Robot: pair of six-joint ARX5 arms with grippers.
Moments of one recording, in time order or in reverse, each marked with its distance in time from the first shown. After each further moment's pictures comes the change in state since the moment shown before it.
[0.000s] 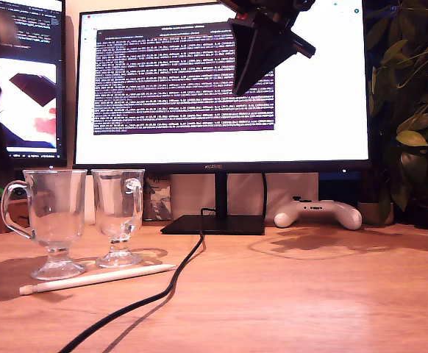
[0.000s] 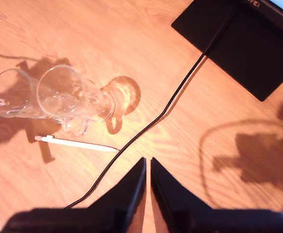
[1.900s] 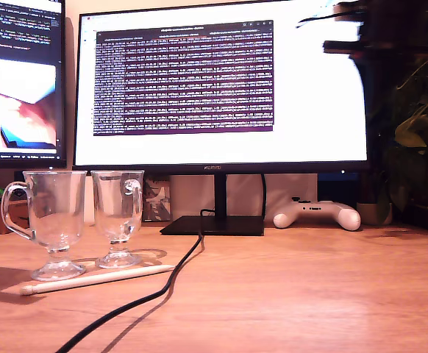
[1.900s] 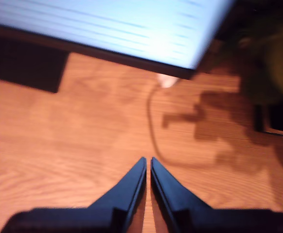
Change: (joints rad) left arm 0.072 -0.181 -0.196 0.225 -0.122 -0.196; right arm -0.360 -0.198 -0.303 0.174 0.264 0.106
